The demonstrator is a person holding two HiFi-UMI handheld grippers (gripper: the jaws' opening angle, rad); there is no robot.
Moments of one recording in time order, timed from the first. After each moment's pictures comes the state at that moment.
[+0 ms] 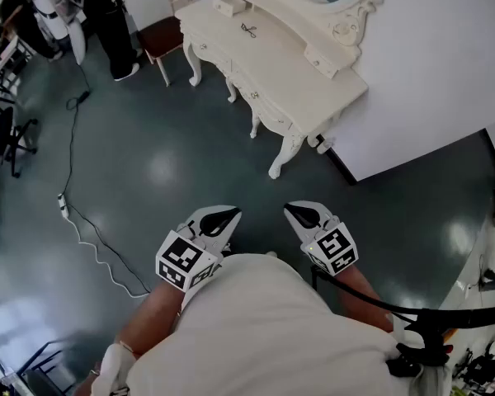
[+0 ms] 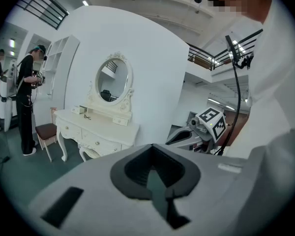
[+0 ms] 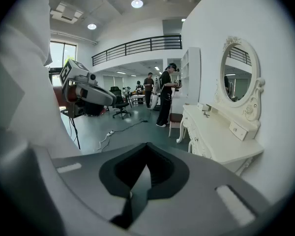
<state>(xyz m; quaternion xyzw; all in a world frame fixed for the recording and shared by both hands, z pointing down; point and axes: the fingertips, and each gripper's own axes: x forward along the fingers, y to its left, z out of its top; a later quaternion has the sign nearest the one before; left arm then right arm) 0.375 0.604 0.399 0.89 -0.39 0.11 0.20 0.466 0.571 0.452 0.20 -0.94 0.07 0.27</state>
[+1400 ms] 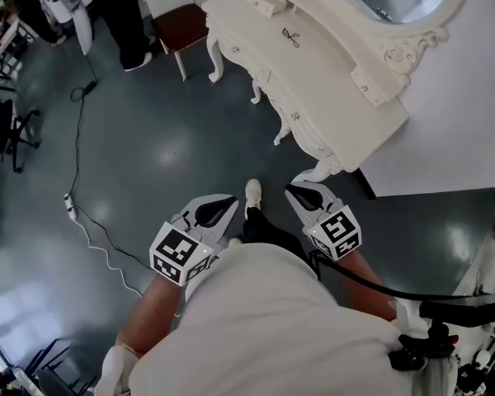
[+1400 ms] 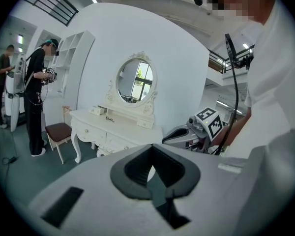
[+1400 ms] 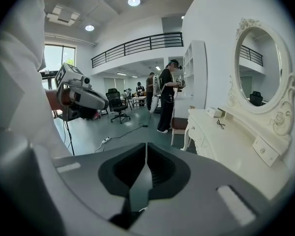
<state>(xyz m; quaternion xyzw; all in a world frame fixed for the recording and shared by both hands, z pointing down) 0.172 0.434 0.425 0.87 -0.43 0.11 0.22 0.263 0.379 0.476 0.18 -0.95 0.08 0.26</state>
